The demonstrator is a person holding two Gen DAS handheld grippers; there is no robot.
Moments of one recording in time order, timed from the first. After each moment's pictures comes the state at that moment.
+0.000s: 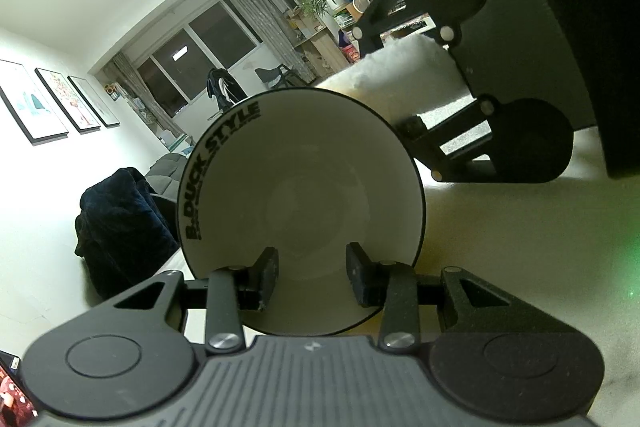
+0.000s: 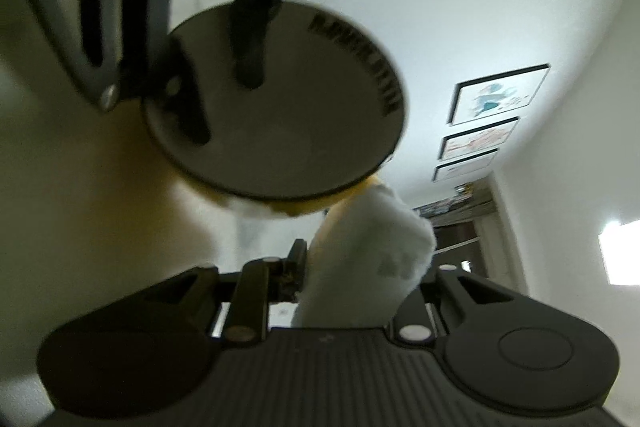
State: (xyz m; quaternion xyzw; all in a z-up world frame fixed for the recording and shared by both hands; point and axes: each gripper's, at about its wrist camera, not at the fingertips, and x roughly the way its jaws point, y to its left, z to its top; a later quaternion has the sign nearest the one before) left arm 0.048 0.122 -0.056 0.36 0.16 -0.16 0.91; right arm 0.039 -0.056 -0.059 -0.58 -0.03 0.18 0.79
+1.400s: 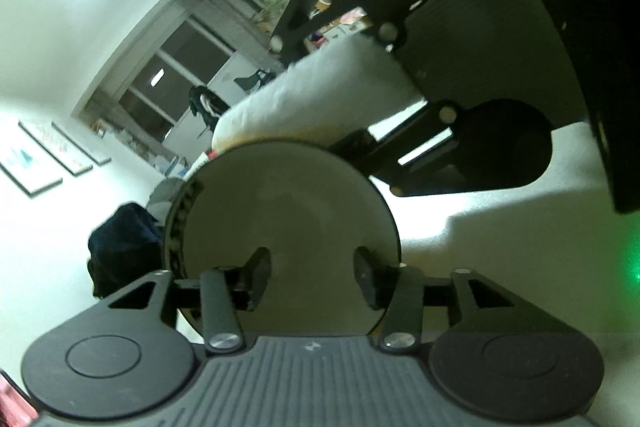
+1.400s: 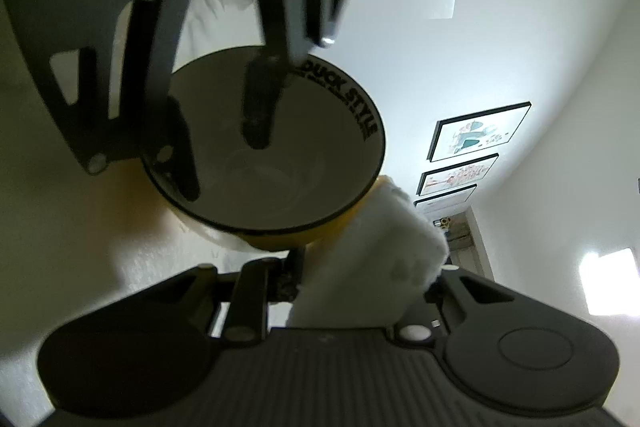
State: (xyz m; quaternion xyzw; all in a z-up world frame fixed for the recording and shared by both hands) left arm 0.026 0.093 -0.054 0.45 0.15 -0.17 0.86; right arm 0.009 -0.034 0.035 -0.59 -0.10 0.17 0.78
